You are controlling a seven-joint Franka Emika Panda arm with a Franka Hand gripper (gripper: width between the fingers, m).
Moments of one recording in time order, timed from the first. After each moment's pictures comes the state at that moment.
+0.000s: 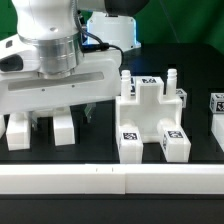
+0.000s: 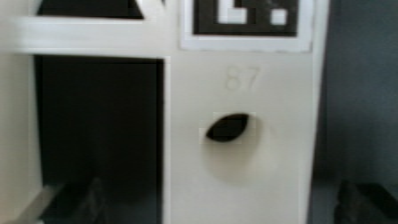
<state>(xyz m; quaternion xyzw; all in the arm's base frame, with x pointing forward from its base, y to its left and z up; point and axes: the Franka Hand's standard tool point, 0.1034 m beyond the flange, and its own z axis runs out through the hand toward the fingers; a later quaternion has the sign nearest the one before) 0.538 -0.116 0.005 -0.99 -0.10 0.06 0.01</state>
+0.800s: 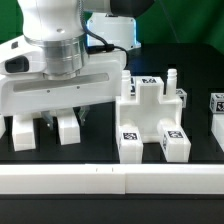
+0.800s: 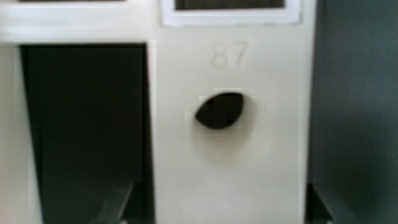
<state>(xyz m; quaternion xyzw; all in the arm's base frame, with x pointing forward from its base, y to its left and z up) 0.540 -0.108 0.005 -0.99 -0.10 0.06 0.01</state>
